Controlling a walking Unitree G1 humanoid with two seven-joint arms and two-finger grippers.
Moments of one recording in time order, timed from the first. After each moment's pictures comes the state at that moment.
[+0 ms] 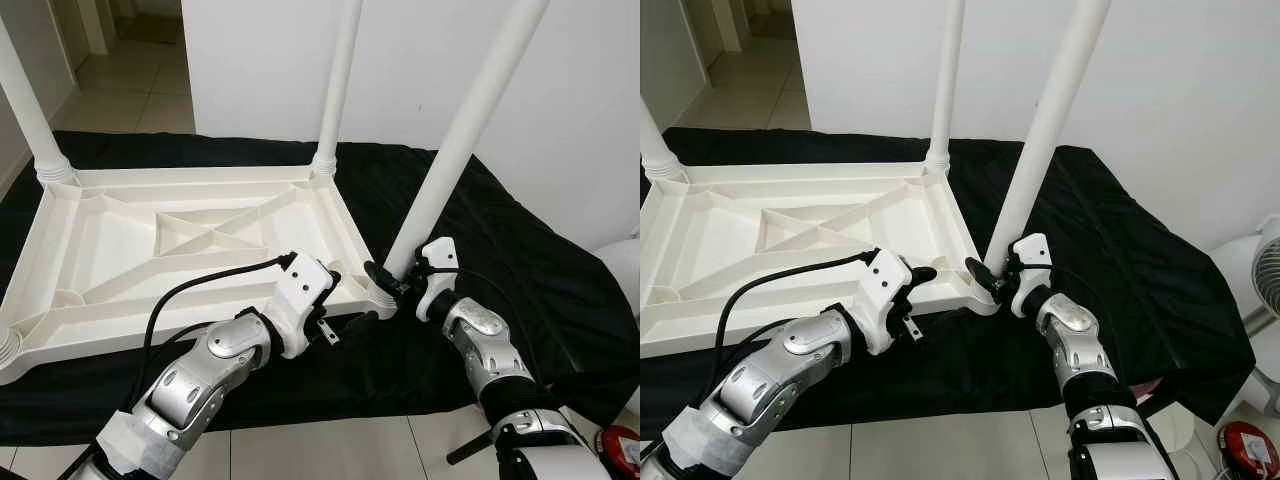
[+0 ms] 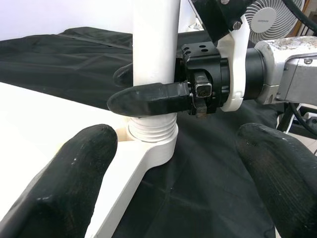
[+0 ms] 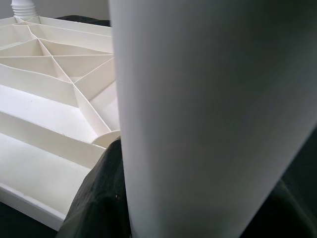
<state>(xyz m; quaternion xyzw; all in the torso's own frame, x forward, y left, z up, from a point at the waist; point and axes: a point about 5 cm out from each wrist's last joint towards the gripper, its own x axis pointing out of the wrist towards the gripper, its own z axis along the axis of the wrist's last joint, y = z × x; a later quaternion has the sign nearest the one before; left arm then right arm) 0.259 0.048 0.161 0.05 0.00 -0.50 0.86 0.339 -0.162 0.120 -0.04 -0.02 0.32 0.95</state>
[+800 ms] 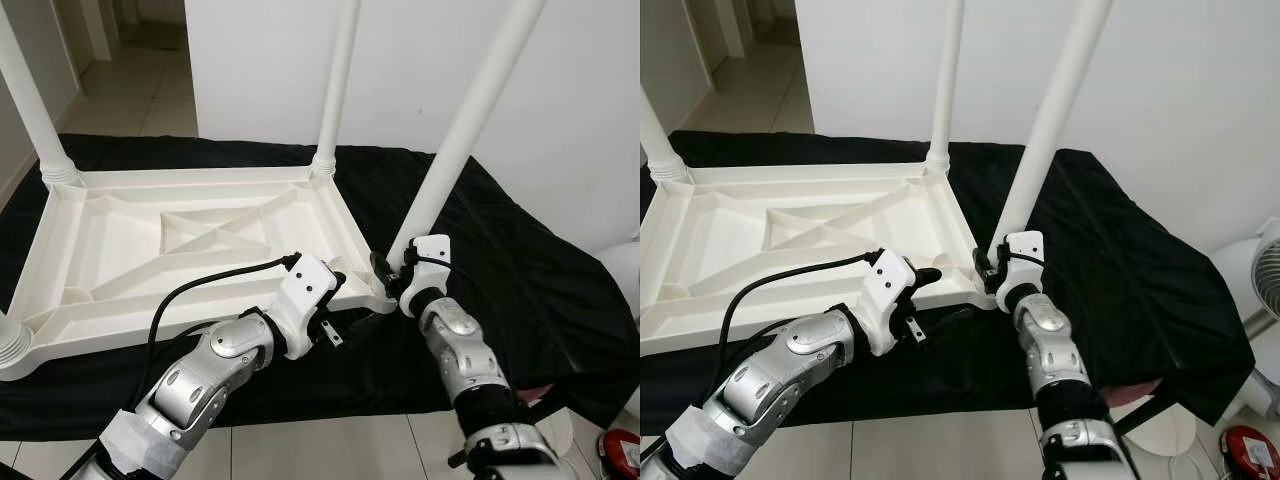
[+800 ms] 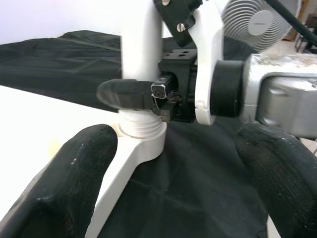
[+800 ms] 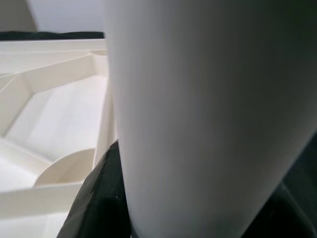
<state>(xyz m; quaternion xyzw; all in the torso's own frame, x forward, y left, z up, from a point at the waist) 0.258 0.045 0.163 0.05 0.00 -0.51 0.86 0.337 -0.141 0.126 0.03 0.01 0.04 1.00</state>
